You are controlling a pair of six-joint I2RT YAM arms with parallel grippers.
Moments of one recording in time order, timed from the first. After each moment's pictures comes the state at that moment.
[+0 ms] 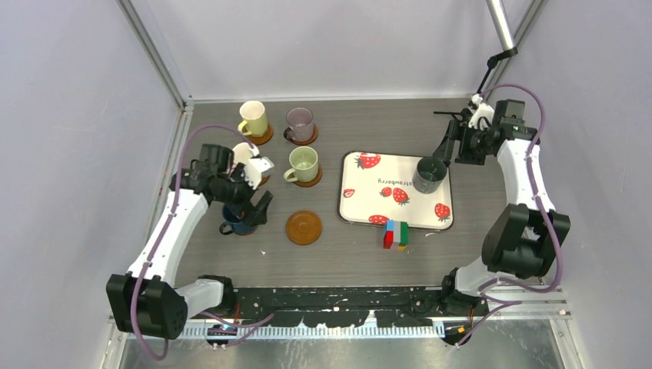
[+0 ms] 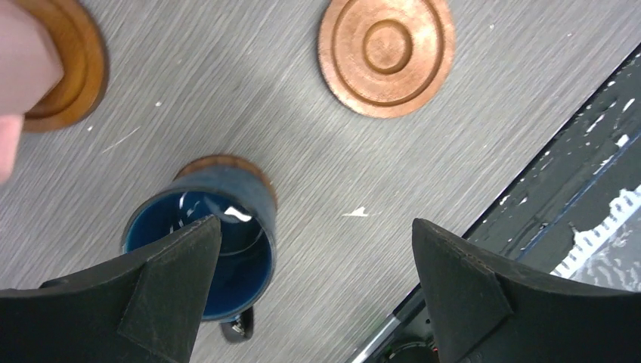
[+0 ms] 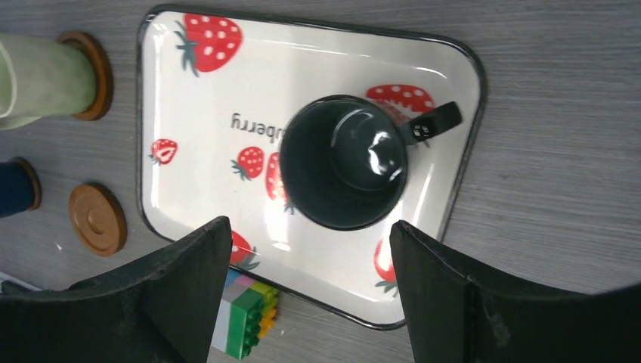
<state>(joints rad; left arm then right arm) -0.10 1.15 1.03 -1.01 0.49 0.61 -0.25 1.51 1.34 -0.79 -0.51 -0.05</state>
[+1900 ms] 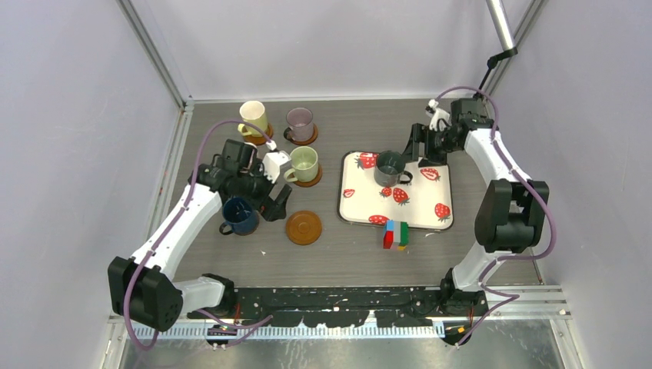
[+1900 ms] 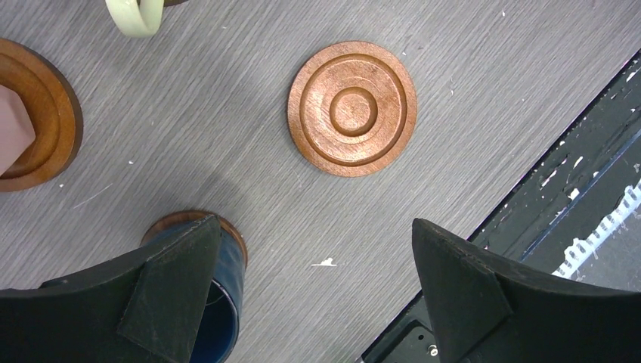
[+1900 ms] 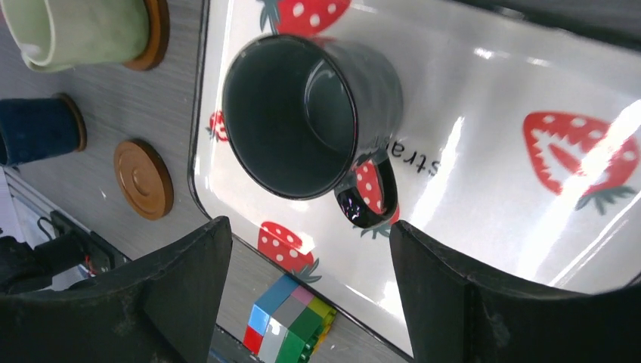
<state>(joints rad) -0.33 1.22 1.06 -0.87 0.43 0.36 -0.05 1.71 1.41 -0.77 -0.57 0.01</state>
